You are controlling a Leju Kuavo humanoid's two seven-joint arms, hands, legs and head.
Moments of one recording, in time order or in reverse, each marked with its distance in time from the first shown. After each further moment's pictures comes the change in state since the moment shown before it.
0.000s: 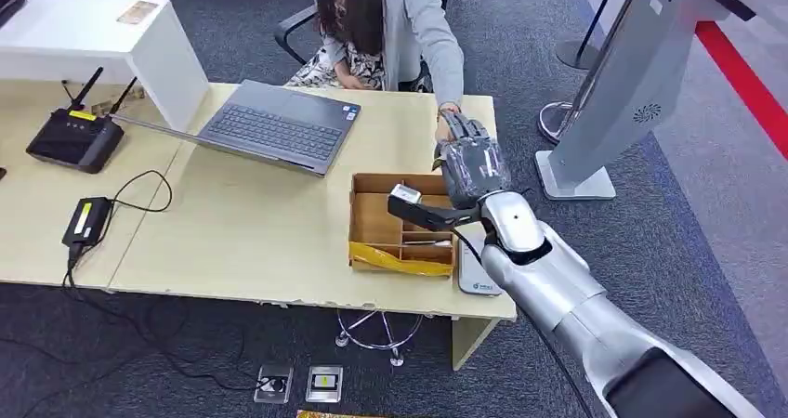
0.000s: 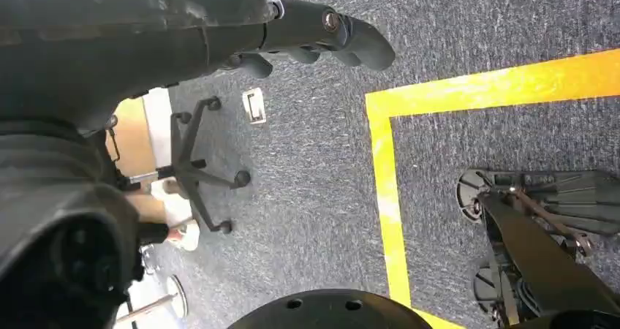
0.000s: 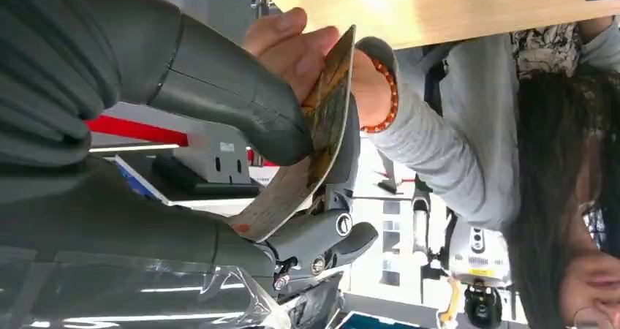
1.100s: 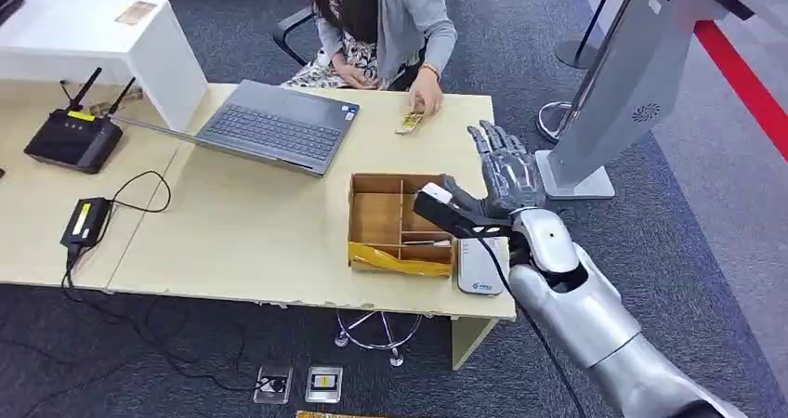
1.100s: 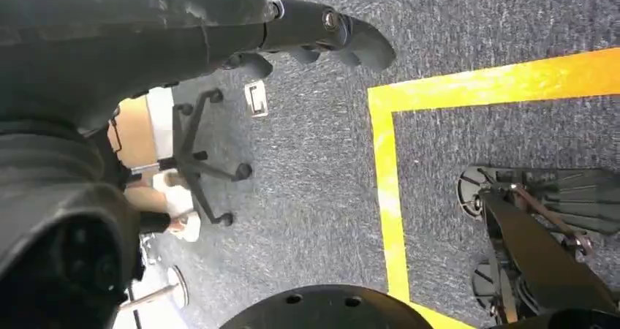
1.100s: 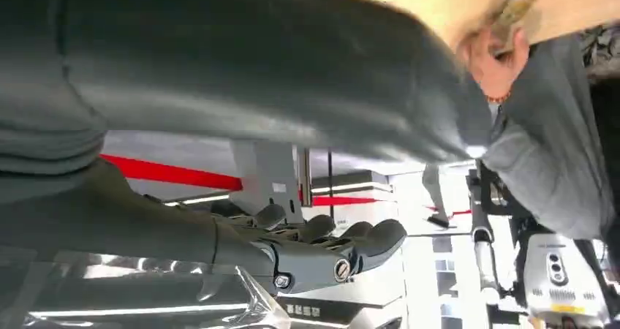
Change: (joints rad) left arm 0.001 -0.002 0.000 0.000 0.031 0.008 0.005; right arm 0.194 -0.138 -0.156 -0.421 -0.034 0.196 0.140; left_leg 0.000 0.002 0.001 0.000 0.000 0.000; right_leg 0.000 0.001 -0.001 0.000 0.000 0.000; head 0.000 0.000
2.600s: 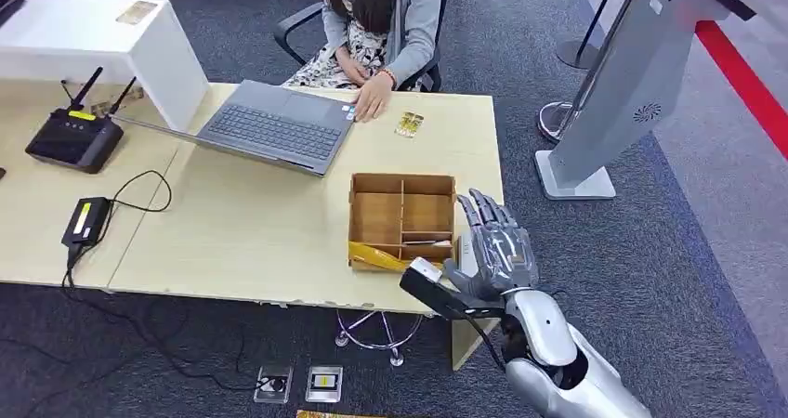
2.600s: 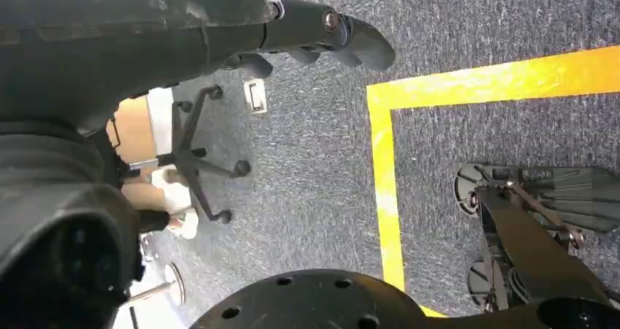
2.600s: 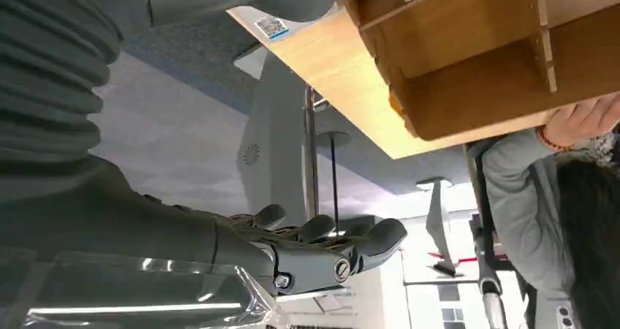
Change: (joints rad) left arm -0.007 -0.027 0.000 0.000 -0.002 0.039 0.008; right arm 0.285 -0.075 0.070 -0.349 0.014 0.033 0.193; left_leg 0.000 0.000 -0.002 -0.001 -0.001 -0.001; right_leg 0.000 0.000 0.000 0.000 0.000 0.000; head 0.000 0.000
